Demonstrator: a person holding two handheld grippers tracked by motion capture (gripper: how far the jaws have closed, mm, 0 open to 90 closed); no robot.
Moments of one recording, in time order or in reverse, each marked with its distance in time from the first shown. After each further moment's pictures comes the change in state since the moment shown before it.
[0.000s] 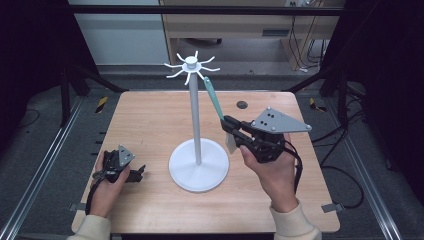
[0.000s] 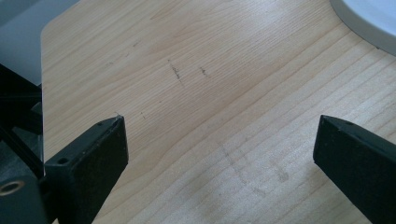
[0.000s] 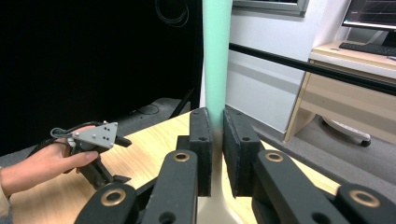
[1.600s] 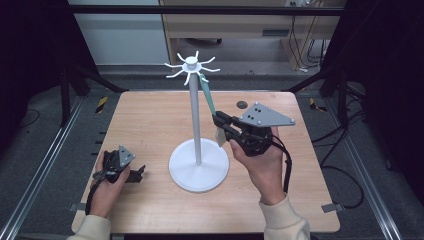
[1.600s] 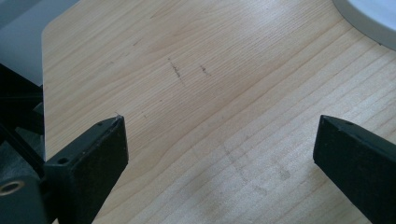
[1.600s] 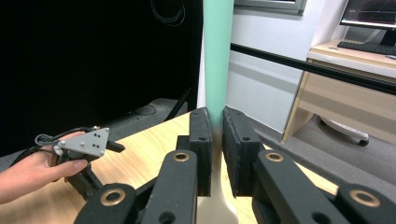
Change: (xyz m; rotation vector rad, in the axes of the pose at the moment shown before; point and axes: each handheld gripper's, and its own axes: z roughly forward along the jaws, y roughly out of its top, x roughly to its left) left arm -0.001 0.000 0.000 0.007 0.005 0.010; right arm 0.000 -0.001 0.026 0.003 -0.014 0.001
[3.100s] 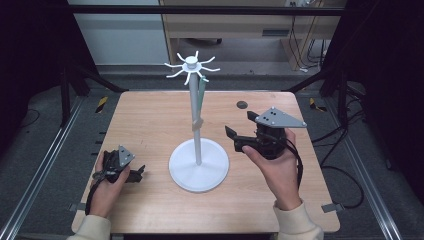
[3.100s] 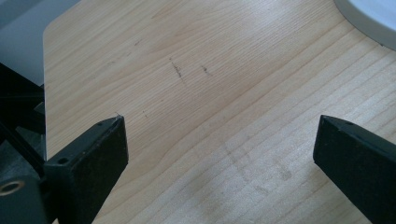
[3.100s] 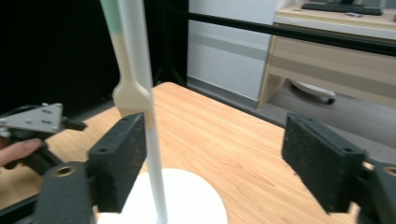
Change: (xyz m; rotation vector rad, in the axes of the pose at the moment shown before) left arm 0.000 0.000 0.000 -0.002 0.002 -0.005; right arm -0.031 -0.033 -0.011 0.099 -0.135 0.081
